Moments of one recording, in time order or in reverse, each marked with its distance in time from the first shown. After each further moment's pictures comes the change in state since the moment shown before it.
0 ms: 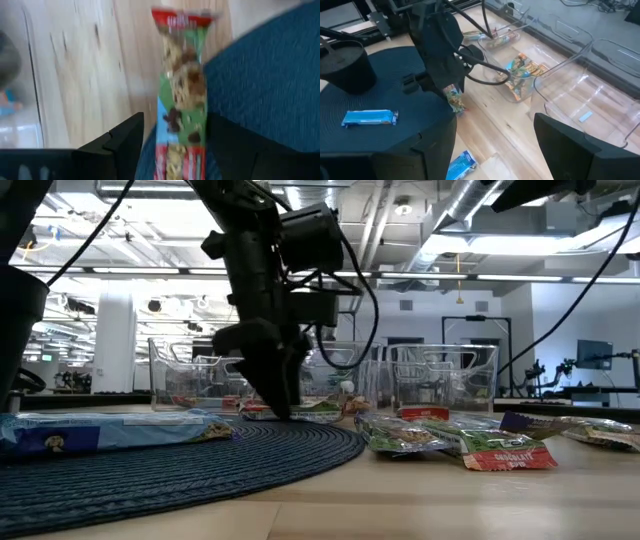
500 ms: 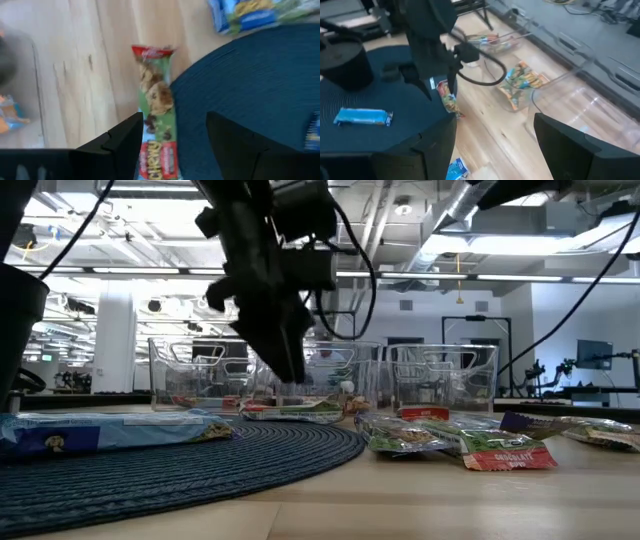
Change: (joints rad) left arm -0.008 -0.092 0.000 -0.009 0.095 0.008; right arm -0.064 -0.029 0.000 0.072 -0.029 -0.176
